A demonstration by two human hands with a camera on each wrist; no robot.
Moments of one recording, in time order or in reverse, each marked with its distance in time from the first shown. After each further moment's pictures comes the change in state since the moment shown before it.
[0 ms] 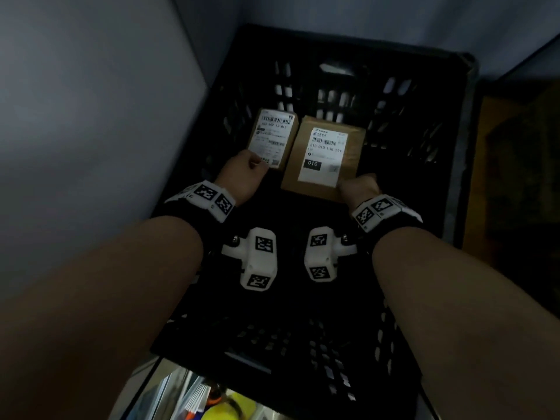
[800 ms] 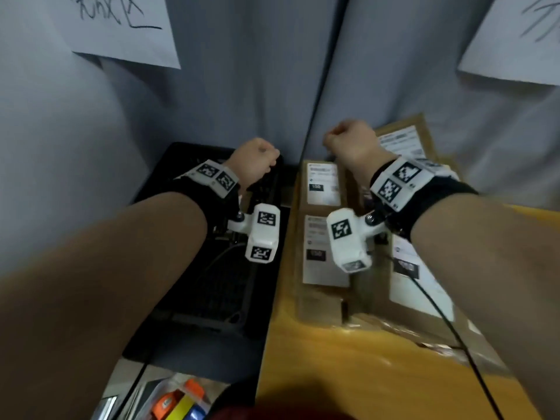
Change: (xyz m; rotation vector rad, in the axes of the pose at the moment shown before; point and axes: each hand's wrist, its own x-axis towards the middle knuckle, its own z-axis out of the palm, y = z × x) left_hand -0.238 0.270 0.011 -0.233 -0.090 0.416; right_hand -0.205 -0.044 -0.358 -0.054 0.169 -0.698
